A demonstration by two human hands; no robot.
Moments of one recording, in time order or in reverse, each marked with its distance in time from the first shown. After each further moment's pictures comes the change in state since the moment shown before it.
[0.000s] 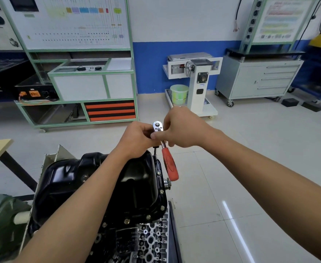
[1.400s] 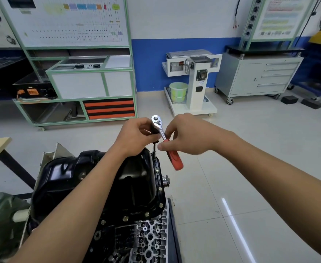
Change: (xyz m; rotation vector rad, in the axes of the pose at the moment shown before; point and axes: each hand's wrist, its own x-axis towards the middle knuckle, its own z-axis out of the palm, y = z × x) left_hand 0.000 0.002 0.002 0.082 0.086 0.018; right_hand -0.026 0.009 -0.007 -0.079 -0.153 -0.050
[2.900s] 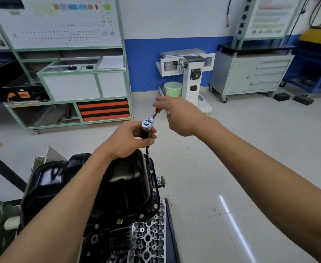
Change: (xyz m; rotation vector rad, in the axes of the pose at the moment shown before) left_hand 0.000 0.003 -0.008 -0.051 -0.210 0.037; right_hand 0.046 0.033 -0.002 -0.148 0.231 -0.031
